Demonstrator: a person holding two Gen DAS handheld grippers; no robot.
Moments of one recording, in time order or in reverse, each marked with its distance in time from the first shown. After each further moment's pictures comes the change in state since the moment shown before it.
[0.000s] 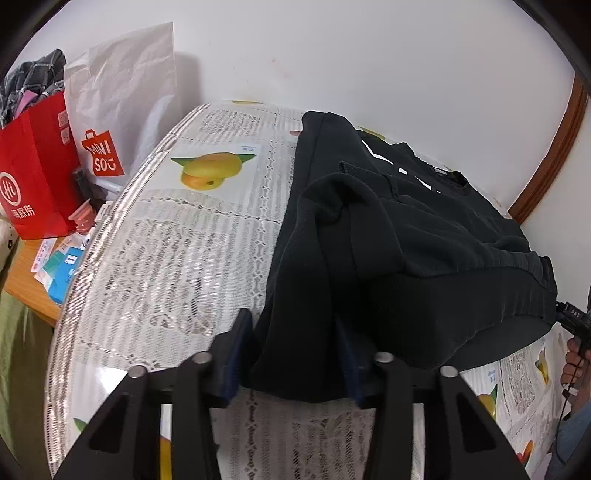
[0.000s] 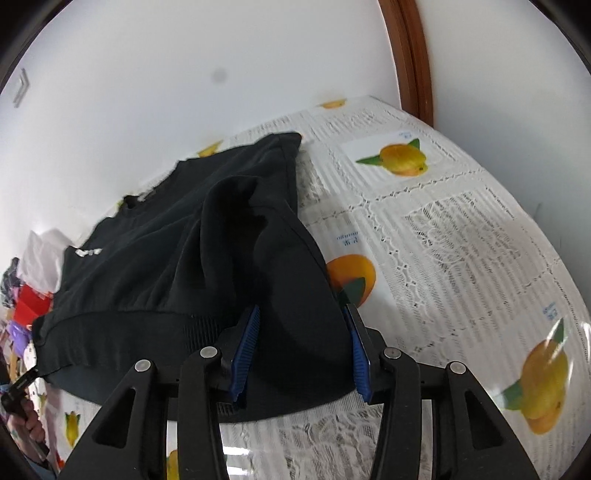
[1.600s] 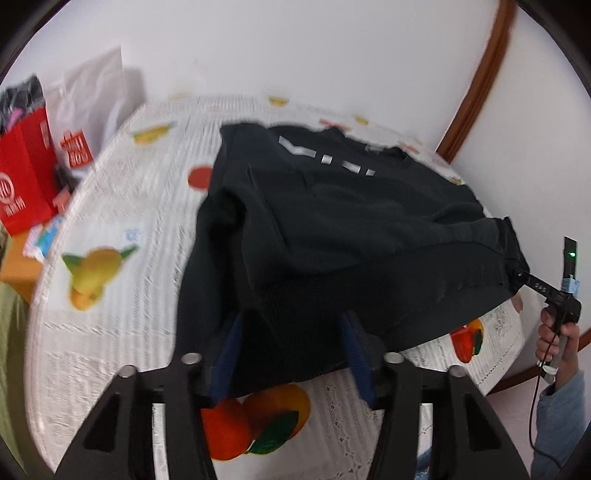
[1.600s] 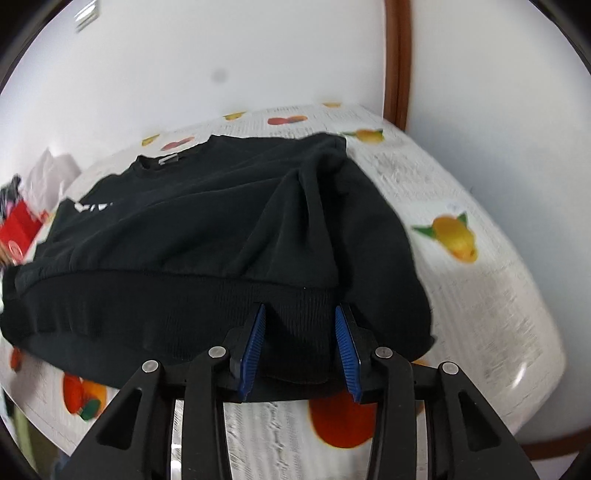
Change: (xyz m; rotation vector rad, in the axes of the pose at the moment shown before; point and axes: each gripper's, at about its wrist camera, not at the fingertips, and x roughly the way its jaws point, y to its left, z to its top) left arm -0.090 -0.070 -0.115 0.148 0.076 -0.130; right arm -0.108 0.020 -0.137 -0.137 -0.050 -0.131
